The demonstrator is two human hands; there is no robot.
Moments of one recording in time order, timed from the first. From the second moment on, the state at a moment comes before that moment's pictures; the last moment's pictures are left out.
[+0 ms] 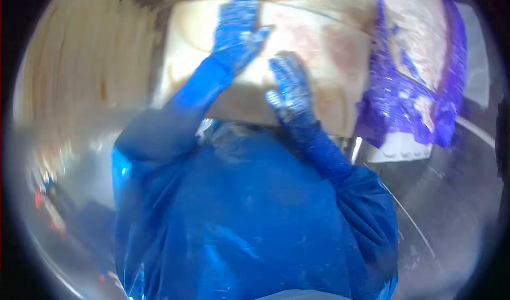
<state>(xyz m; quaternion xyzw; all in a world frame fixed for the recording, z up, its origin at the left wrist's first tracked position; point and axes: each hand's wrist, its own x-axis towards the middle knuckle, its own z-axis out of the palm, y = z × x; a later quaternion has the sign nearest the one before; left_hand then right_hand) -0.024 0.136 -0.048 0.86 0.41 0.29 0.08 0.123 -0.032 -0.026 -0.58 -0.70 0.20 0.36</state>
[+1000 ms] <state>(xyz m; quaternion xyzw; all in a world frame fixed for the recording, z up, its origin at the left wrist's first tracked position) -0.003 0.140 -0.052 0.86 0.47 0.19 -0.03 0.464 0.030 0.018 -0.76 -0.52 0.16 0.36</state>
